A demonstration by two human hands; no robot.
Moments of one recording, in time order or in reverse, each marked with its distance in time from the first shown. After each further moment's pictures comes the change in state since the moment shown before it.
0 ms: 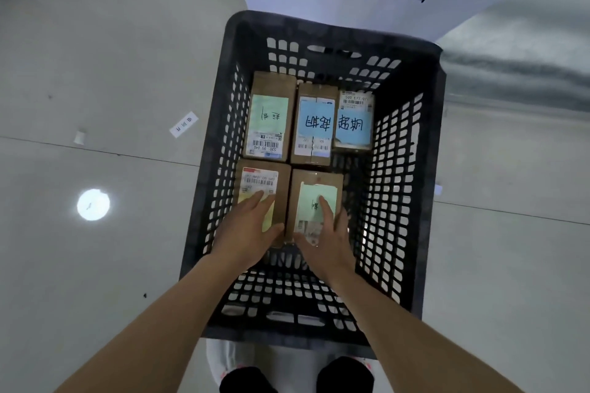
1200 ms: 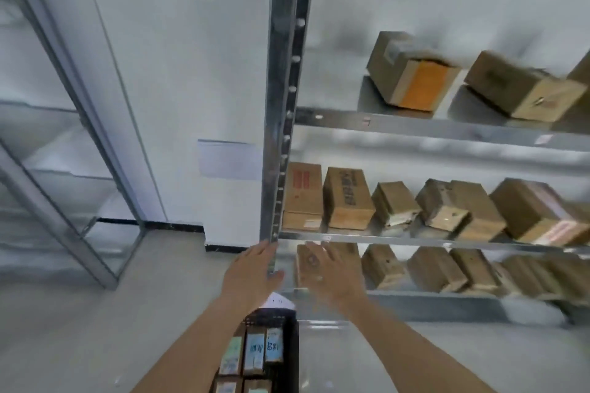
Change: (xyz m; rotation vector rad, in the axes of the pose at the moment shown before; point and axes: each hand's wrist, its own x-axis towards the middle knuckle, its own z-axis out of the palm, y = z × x) left_hand -0.415 0.428 -0.520 0.091 0.479 0.384; right_hand -0.475 -0.335 -0.599 -0.412 0.412 -0.412
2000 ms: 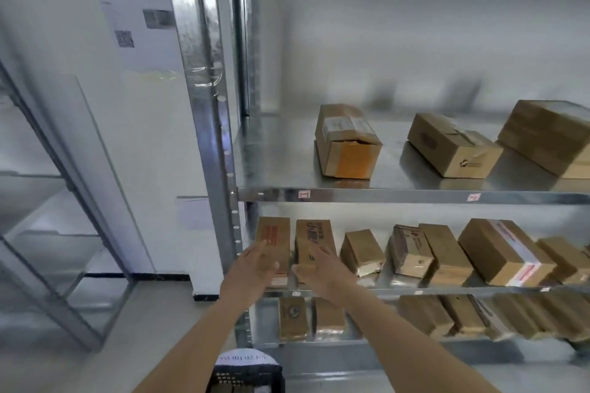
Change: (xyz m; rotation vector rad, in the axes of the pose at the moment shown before) left_hand 0.082 0.123 -0.073 -0.290 0.068 -0.127; right_hand 0.030 0.039 -0.168 0.275 0.028 -0.008
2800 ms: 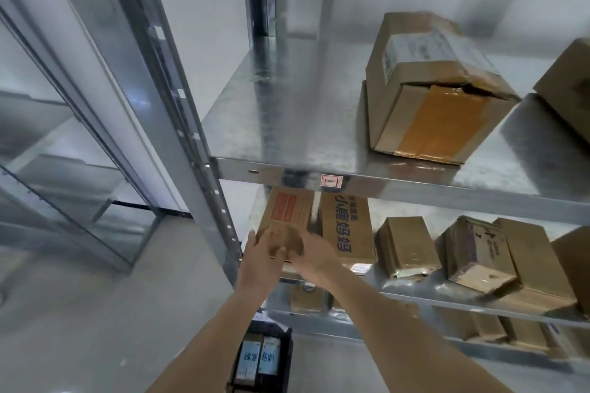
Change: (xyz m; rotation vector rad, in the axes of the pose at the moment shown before) left_hand 0.121 -0.069 0.109 -0.014 0.103 -0.290; right_hand 0.174 0.053 0.103 0.022 -0.243 -0.005
